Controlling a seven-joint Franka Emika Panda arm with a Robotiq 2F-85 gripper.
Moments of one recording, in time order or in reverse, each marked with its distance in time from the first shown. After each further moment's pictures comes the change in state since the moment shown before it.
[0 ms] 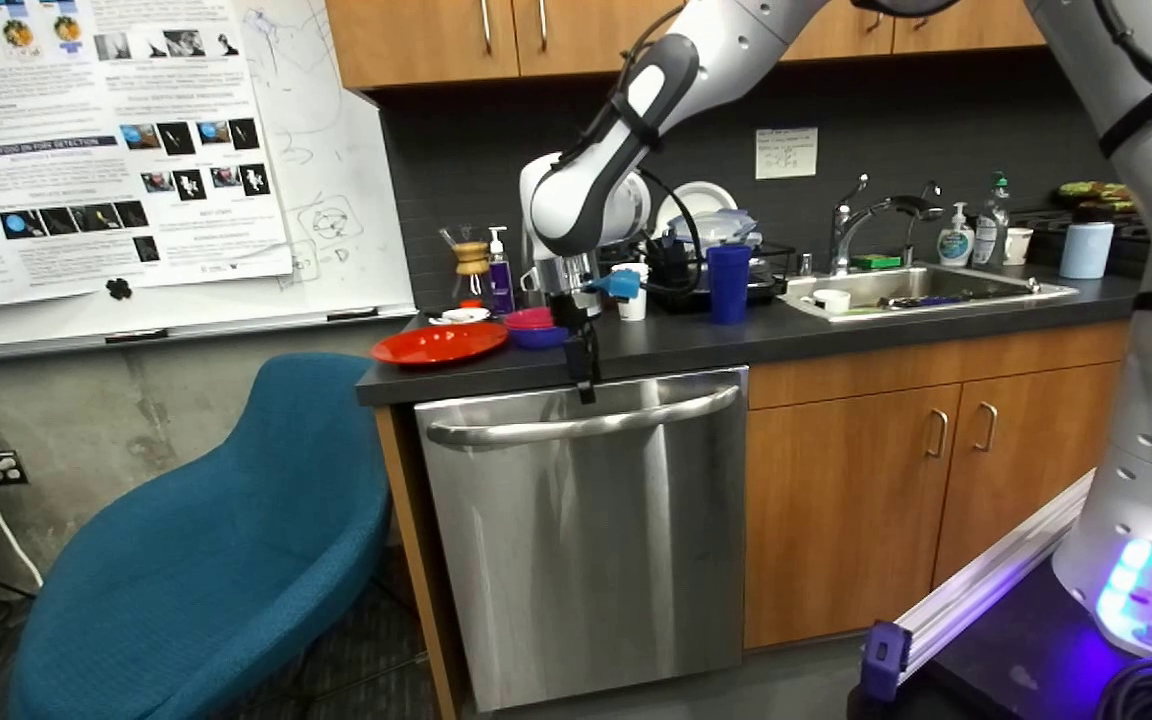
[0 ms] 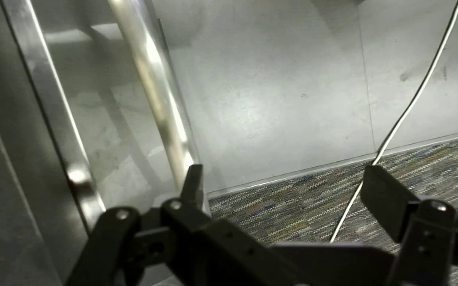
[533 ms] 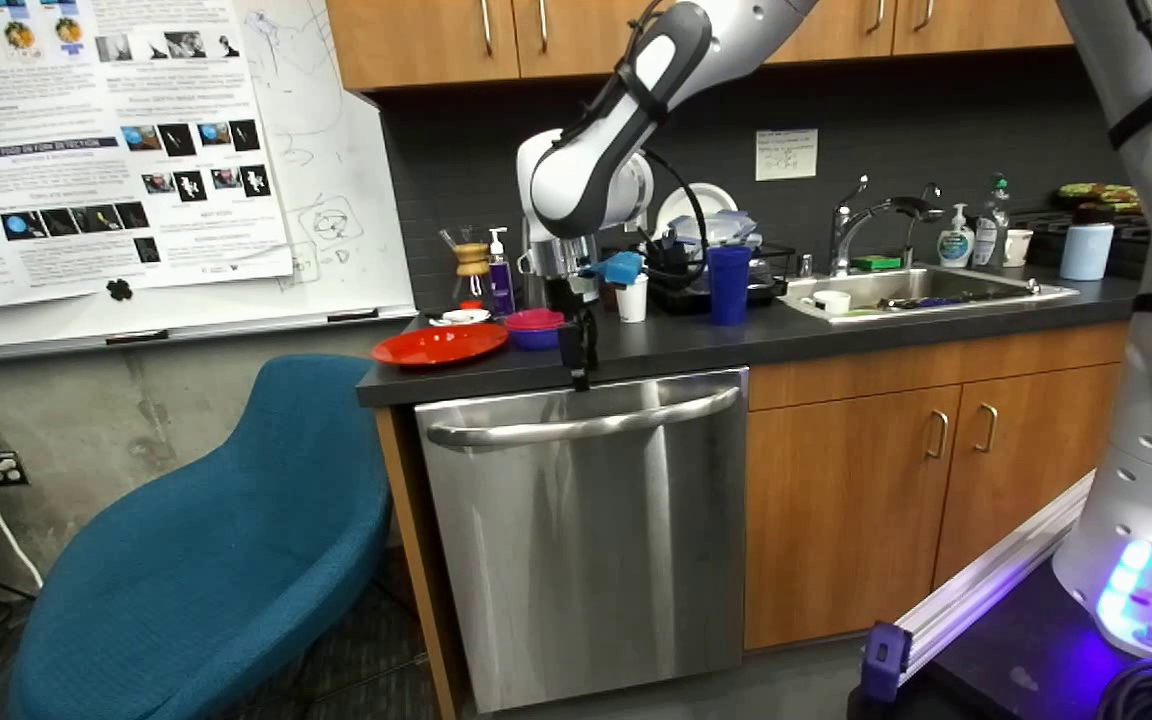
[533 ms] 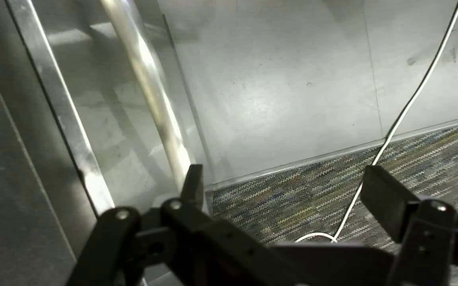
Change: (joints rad) arm 0.020 -0.082 0.001 -0.060 0.001 0.017 0.069
